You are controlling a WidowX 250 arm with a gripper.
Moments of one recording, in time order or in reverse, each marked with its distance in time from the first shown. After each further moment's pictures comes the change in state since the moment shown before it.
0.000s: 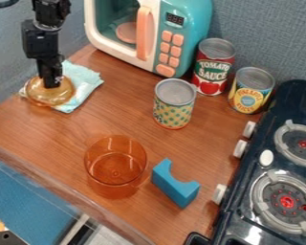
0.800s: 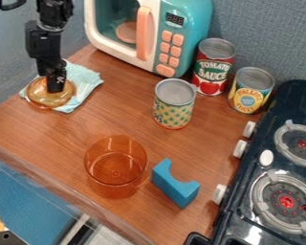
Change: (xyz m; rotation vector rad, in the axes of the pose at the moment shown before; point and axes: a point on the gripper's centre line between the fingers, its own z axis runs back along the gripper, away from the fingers) arm -0.004 0.000 -0.009 0.047 -0.039 -0.018
